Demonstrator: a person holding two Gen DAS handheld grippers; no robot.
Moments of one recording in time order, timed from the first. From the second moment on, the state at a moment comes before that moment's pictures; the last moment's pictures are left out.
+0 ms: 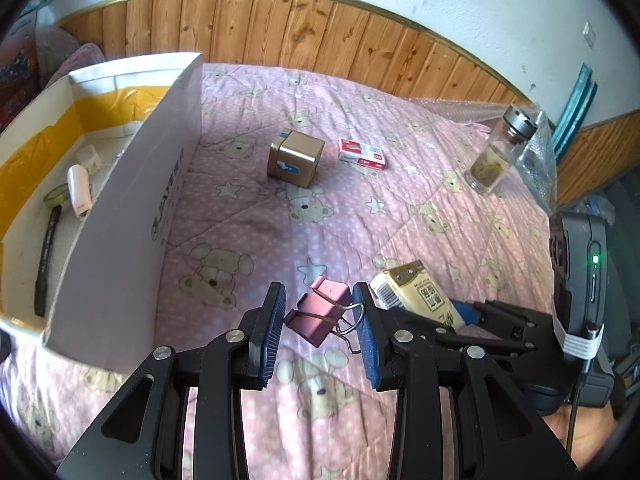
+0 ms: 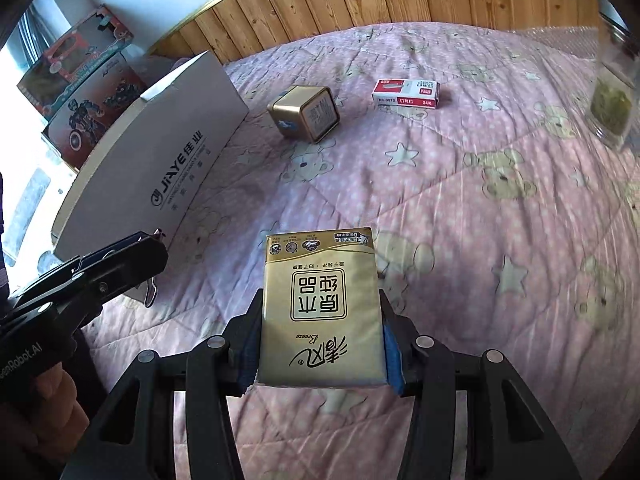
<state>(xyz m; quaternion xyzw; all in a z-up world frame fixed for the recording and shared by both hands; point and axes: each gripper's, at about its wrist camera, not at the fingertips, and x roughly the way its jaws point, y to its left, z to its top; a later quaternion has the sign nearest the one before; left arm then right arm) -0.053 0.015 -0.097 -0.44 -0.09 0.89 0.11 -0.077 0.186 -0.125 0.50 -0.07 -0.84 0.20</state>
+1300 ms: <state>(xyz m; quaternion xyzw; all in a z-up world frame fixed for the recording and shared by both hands) 0.031 -0.060 -0.039 -0.38 -0.16 0.90 0.11 0.021 0.108 -0.042 0.45 -0.06 -0.85 0.27</state>
